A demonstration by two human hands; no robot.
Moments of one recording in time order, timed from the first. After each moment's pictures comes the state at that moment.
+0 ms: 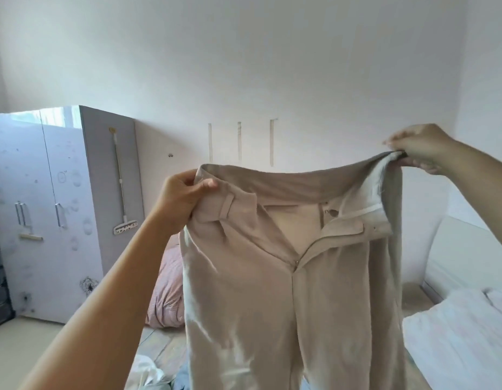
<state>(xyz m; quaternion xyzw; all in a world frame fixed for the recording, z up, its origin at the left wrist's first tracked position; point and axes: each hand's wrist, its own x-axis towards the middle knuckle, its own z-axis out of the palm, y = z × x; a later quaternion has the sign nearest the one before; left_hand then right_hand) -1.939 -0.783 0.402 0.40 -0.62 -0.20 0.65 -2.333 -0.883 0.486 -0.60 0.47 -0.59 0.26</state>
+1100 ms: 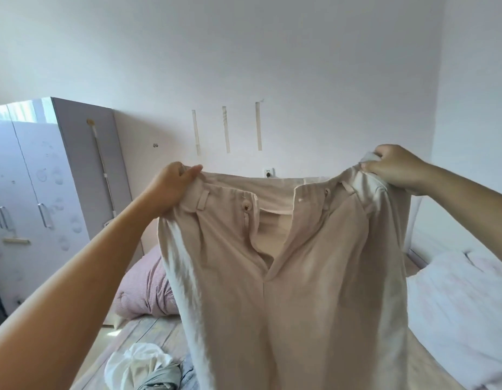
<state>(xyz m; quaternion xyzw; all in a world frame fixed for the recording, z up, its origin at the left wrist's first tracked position) -1.914 -0.789 0.413 0.62 -0.63 0.01 0.46 -2.302 -0.845 0.412 -0.69 0.56 -0.44 0.12</state>
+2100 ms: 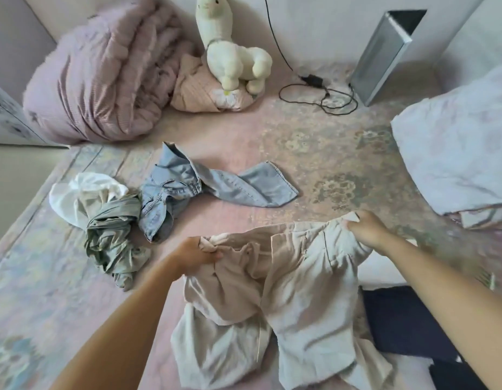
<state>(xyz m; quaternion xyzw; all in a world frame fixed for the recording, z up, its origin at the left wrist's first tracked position) -1.922 -0.909 -0.143 0.71 -0.49 -0.49 0.12 -2.300 -0.974 -0.116 -0.52 0.76 -0.10 0.38</state>
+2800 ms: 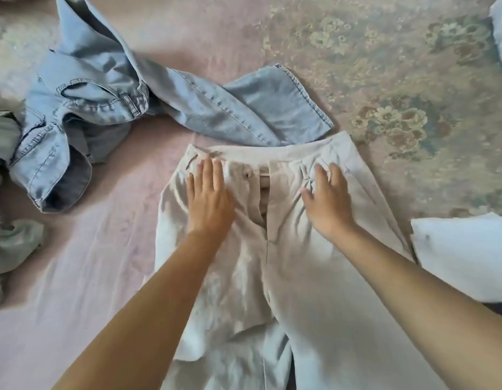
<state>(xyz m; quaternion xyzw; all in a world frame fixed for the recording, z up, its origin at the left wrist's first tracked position) -1.975 -1.043 -0.470 0.74 -0.65 -0.12 0.13 -2.183 -1.065 -0.436 -0.66 0.73 -0.08 0.17</state>
